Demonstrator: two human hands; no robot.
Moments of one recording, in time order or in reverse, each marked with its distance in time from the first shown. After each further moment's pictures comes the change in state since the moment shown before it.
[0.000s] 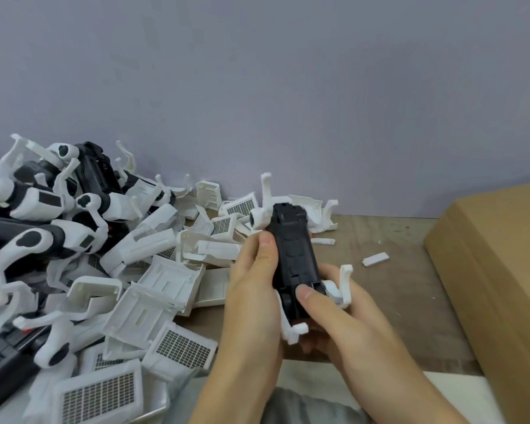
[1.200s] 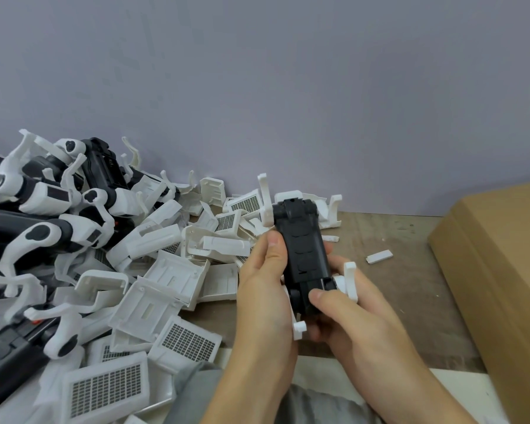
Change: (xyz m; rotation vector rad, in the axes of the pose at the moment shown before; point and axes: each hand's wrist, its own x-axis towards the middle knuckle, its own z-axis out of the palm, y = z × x) left_hand -0.003 -0.003 0.007 -0.070 -0.007 0.017; right_hand 0.003 0.006 -0.005 0.098 -0.021 -0.071
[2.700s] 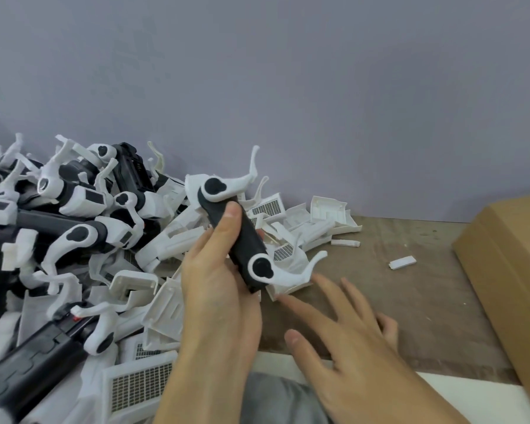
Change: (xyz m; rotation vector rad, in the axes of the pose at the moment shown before) left_hand 0.008 0.048 -0.033 -0.273 0.143 0.201; right_hand -0.008 0.002 0.026 -1.299 -0.093 0.058
